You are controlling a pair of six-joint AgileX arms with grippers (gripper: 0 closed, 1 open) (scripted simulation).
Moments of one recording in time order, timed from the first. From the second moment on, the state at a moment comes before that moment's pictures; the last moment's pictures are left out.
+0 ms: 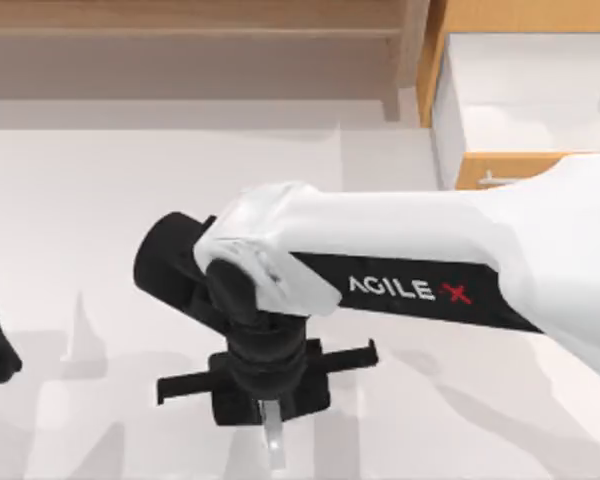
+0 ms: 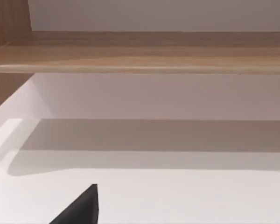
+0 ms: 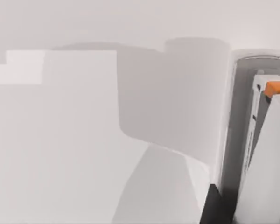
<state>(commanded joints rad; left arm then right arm) 0.00 0.00 0.00 0.00 0.00 0.00 1.00 2.21 1.65 -1.01 0.00 0.85</state>
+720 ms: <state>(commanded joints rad) 0.00 0.00 0.00 0.00 0.00 0.00 1.00 2.19 1.69 -1.06 0.00 0.85</state>
